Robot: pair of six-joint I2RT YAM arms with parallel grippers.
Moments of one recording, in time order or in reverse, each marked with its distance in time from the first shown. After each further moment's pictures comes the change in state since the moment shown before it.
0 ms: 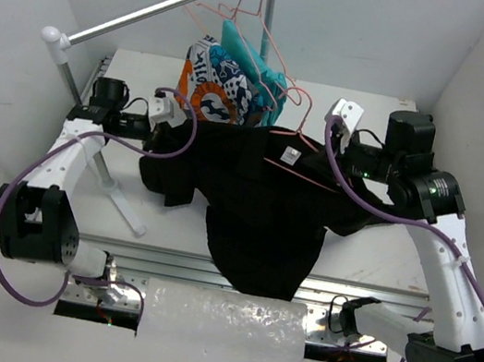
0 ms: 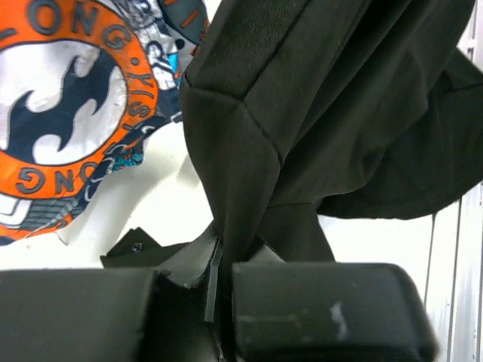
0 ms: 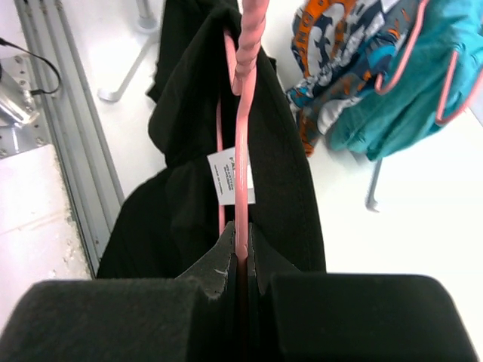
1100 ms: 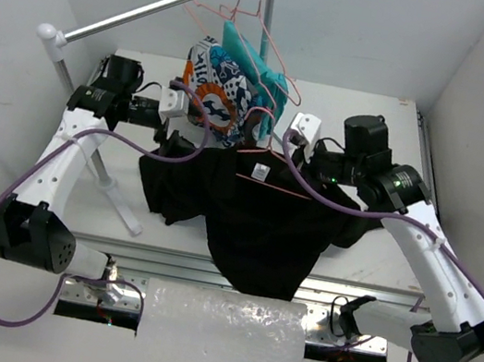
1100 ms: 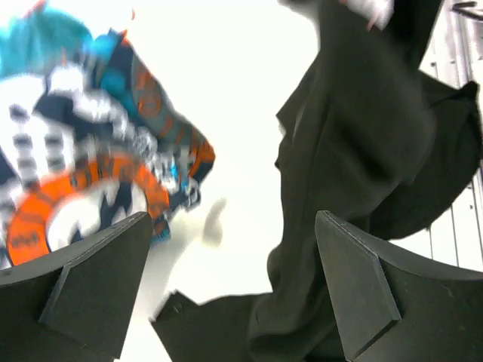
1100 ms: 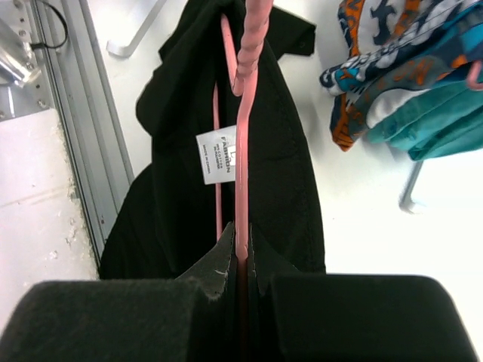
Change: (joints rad) left arm -0.123 -0.031 0.230 -0.186 0.024 0.093; right arm 0.168 0.058 -0.071 0.028 0.131 -0.011
